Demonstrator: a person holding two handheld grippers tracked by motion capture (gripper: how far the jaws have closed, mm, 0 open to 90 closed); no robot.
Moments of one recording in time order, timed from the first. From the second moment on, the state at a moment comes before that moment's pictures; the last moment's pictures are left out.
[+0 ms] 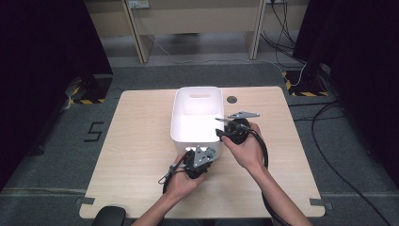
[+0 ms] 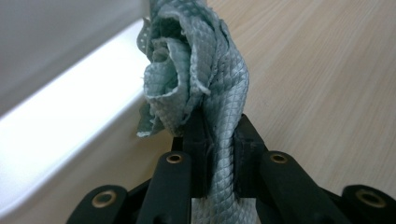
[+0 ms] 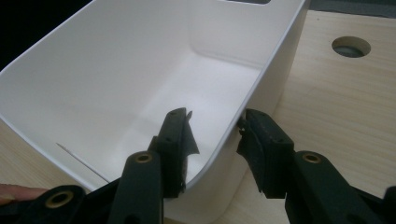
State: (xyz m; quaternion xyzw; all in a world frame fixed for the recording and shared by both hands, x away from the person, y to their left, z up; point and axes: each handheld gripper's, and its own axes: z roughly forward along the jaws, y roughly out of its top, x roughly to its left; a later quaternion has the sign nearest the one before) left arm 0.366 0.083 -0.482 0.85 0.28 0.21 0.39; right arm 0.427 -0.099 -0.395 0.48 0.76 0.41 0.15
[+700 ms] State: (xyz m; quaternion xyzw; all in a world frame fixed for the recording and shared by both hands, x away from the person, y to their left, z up) left arm 0.368 0.079 -0.499 0.86 0.29 0.20 0.37; right arm 0.426 -0.098 -0.396 0.48 0.76 0.41 0.15
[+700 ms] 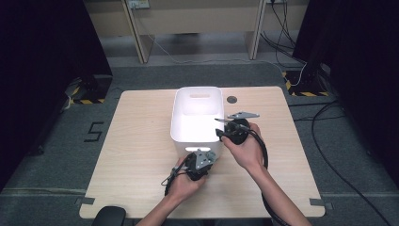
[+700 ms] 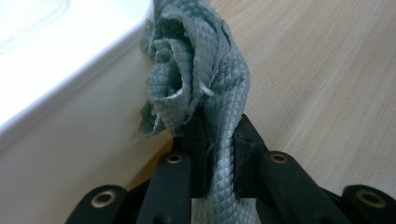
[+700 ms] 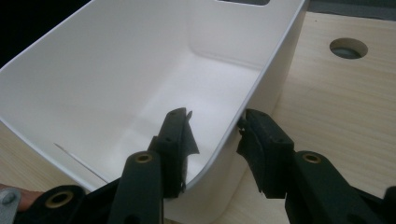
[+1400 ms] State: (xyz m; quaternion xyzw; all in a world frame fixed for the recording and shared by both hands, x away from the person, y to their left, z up) left arm 0.370 0.058 -0.500 0.86 0.28 0.21 0.37; right arm 0.427 -0.098 -0.395 0.48 0.76 0.41 0.15
